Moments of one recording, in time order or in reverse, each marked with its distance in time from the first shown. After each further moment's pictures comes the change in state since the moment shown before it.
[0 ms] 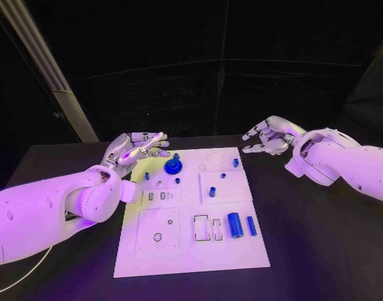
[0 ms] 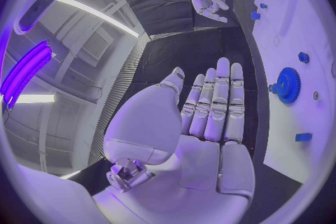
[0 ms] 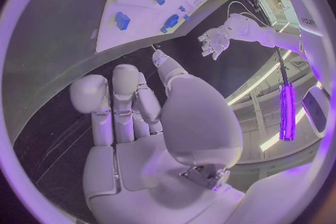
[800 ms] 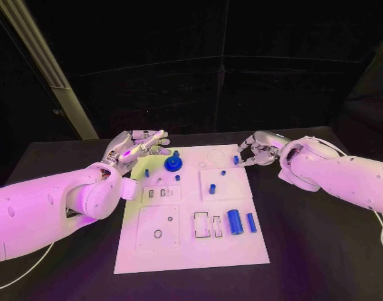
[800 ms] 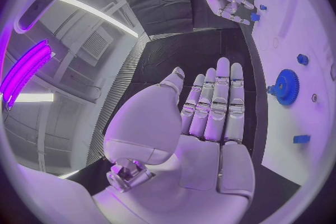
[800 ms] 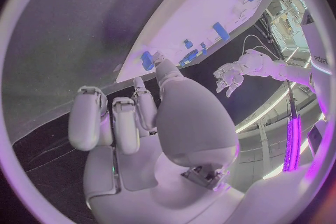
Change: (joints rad) left arm -0.002 0.006 0.000 -0.007 0.002 0.011 -0.006; left_hand 0.000 0.000 0.000 0.000 0.000 0.000 0.000 0.000 0.000 0.000 0.000 0.000 0.000 0.000 0.000 0.000 0.001 0.000 0.000 0.000 0.000 -0.001; right arm -0.063 0.092 0.000 -0.080 -0.247 0.047 -0.131; right_hand 0.066 0.066 -0.135 0.031 -0.033 -0.095 0.014 0.007 -0.002 -0.022 0.021 0.108 0.148 -0.002 0.017 0.606 0.670 -0.037 0.055 0.020 0.209 0.319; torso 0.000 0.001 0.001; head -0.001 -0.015
